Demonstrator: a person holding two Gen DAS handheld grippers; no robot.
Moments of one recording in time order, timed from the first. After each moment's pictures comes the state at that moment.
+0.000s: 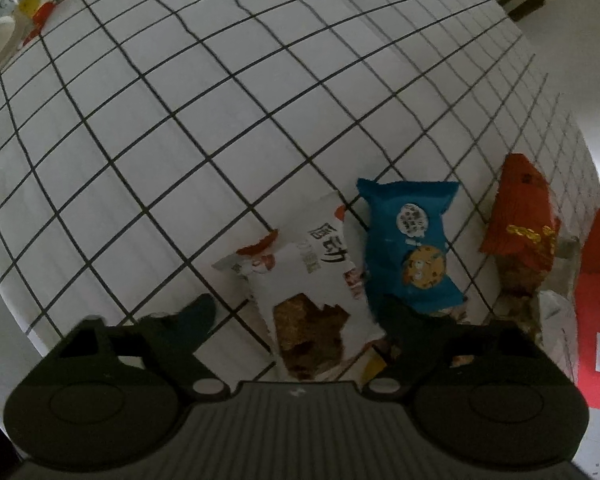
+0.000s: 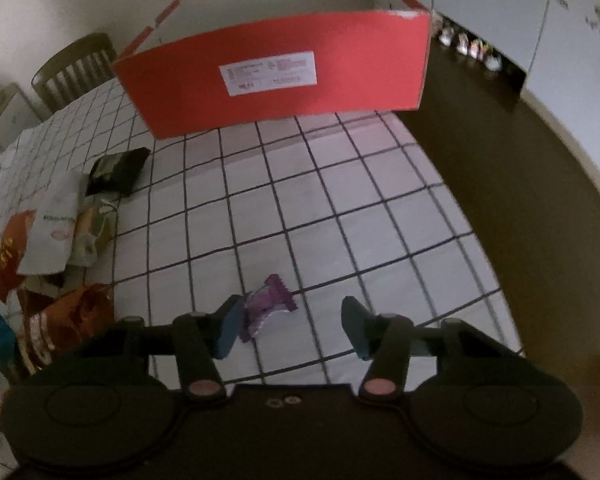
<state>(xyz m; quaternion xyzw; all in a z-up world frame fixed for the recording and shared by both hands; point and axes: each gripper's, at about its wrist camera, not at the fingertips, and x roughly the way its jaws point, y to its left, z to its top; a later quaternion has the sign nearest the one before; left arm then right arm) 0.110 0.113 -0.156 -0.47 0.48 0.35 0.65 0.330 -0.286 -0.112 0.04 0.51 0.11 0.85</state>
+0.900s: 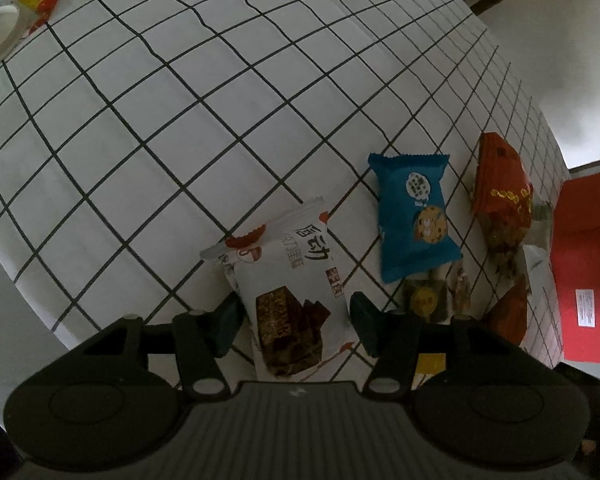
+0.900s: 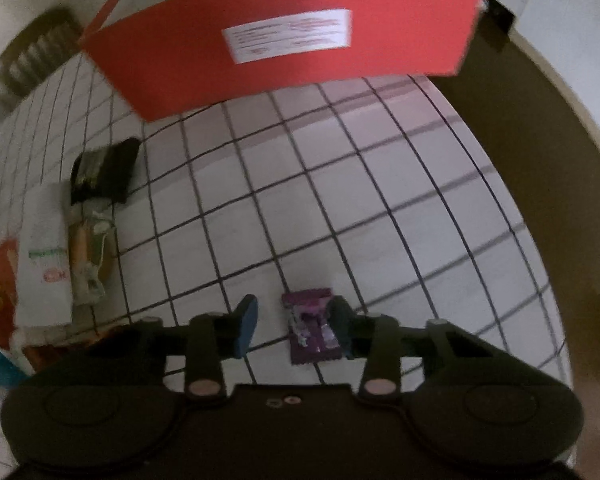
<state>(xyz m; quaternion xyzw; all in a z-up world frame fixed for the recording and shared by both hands) 0.061 0.109 -0.149 -0.47 0.47 0.30 0.69 0.377 -0.235 -0.119 0.02 0.59 0.07 0.80</state>
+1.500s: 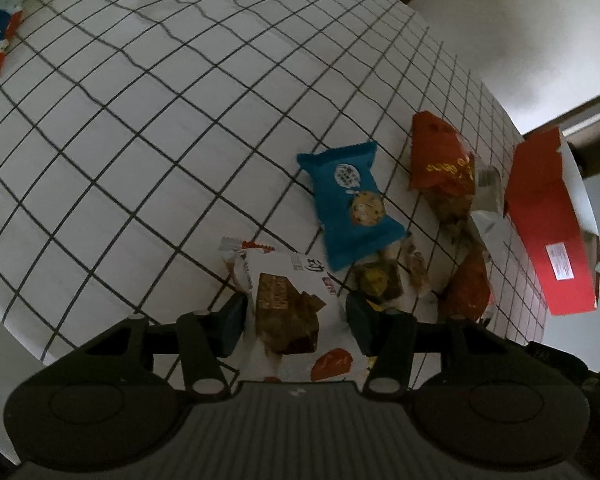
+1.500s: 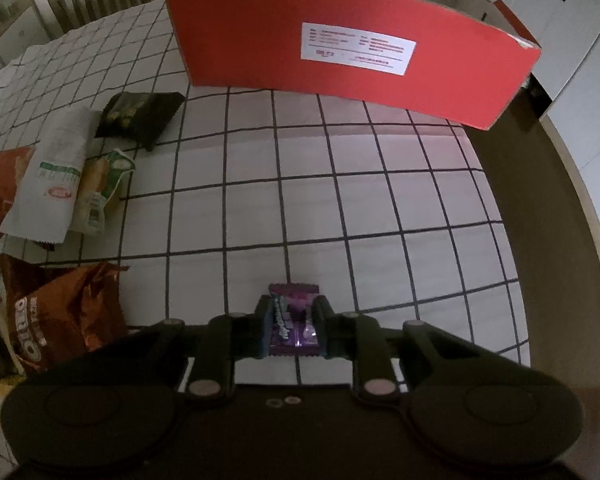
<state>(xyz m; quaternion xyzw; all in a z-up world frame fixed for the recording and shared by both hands) 0.072 0.093 -0.125 -0.42 0.46 0.23 0.75 0.355 -0.225 -0.120 -0.08 0.55 0.13 0.82</state>
